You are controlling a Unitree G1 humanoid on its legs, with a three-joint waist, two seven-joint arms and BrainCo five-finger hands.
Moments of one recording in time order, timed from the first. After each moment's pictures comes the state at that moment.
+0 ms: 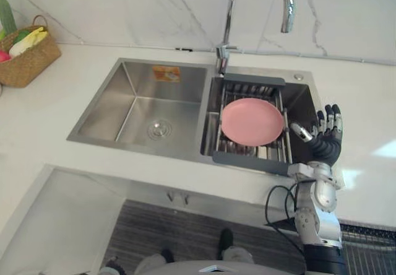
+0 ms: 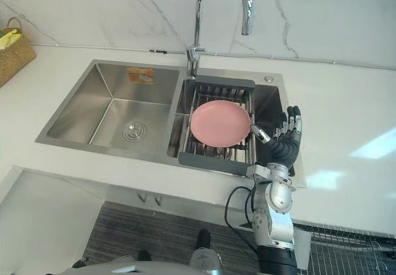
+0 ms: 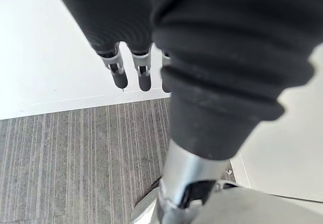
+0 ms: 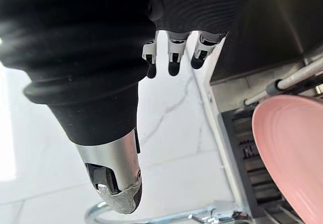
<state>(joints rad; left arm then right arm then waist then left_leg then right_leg) 0.13 0.19 -0.18 1.04 0.12 0.17 0.16 0.03 -0.24 -0.21 -0.14 0.46 -0.22 -0.20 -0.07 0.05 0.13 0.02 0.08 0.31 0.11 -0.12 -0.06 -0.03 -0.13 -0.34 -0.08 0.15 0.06</state>
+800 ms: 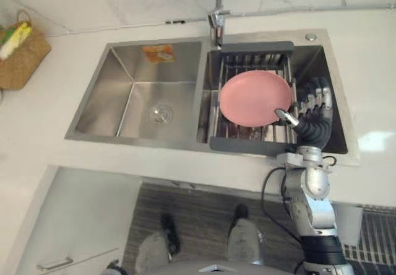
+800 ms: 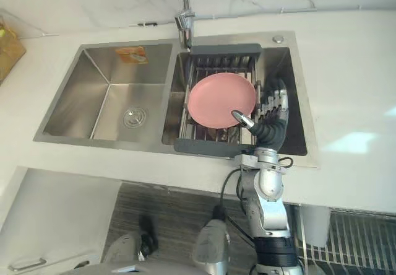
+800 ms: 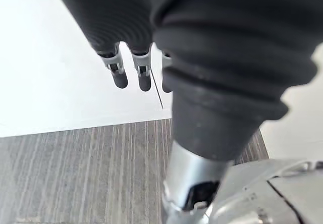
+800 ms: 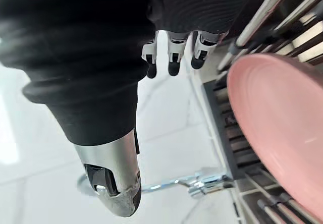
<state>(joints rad) 0.16 0.14 -0.16 1.08 0.02 0.19 0.18 -0.04 -0.33 -0.07 -0.25 0.38 -0.27 -0.21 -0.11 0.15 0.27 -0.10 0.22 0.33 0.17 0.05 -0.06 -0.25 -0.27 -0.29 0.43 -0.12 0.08</state>
